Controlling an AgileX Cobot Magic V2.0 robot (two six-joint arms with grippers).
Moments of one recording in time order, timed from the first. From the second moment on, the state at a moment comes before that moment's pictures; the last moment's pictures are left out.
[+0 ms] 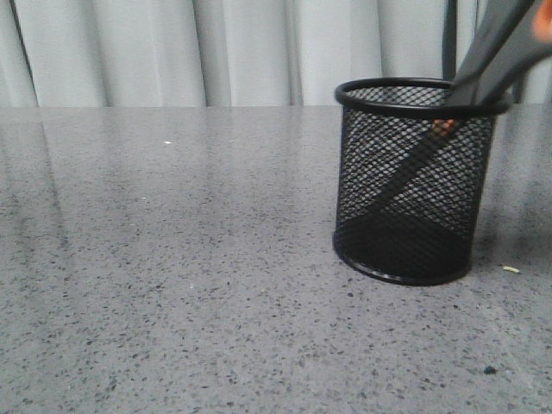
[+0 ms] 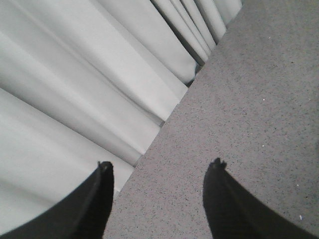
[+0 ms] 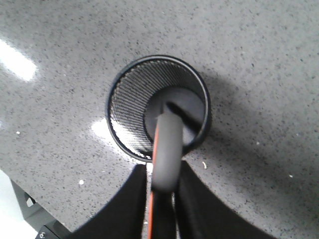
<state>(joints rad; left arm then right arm) -0.30 1.13 -1.71 -0.37 1.05 0.91 0.30 1.14 -1.28 0.38 1.26 -0.24</state>
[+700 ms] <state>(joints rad) -0.30 1.13 -1.71 -0.37 1.12 0.91 0.30 1.04 -1.58 0.26 1.18 -0.24</state>
